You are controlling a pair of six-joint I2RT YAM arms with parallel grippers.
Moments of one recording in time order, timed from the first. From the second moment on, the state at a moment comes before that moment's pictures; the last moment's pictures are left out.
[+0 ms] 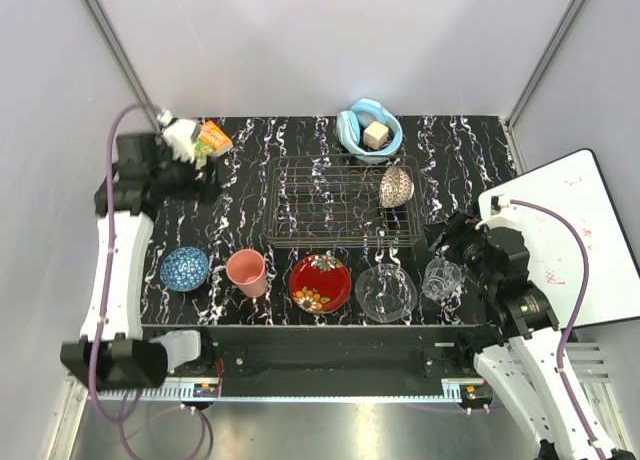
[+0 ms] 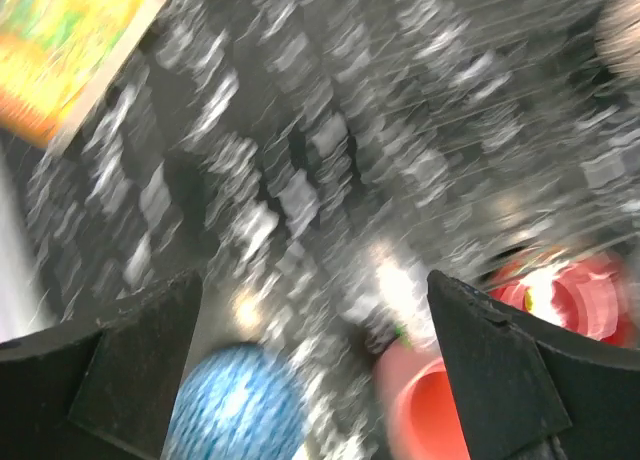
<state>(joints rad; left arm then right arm) 0.00 1.23 1.40 -0.83 0.34 0.15 0.27 0.50 0.65 -0.47 0.02 0.63</state>
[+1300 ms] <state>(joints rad) 0.14 1.15 0.69 -0.75 0.08 0.55 0.27 0.46 0.65 -0.52 0.02 0.65</state>
